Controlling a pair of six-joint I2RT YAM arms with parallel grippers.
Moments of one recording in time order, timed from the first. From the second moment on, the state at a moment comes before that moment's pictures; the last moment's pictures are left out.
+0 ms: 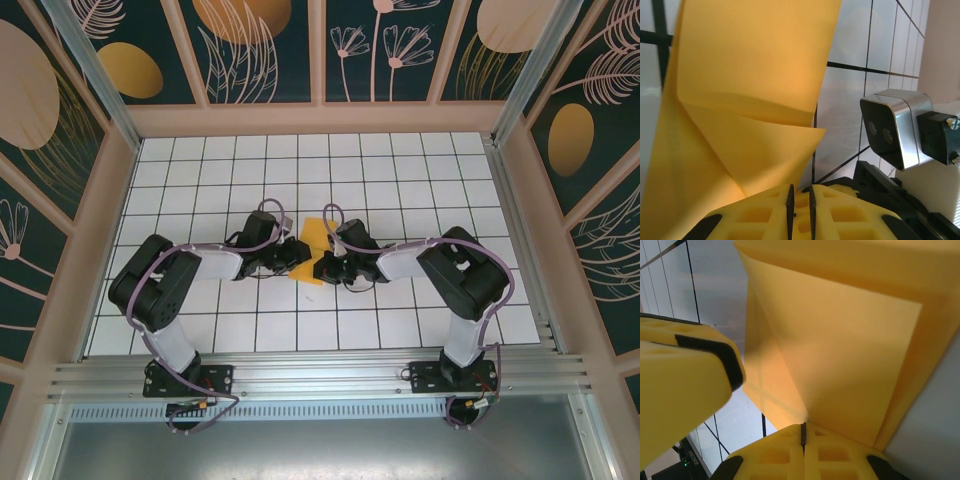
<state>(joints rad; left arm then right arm) -0.52 1.76 0.72 0.29 0.58 -0.96 0.72 1.83 0.80 0.17 -0.51 0.88</state>
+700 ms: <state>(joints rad) -0.54 1.84 0.80 0.21 0.47 -0.98 0.73 1.82 0.80 0.15 -0.49 0.88</state>
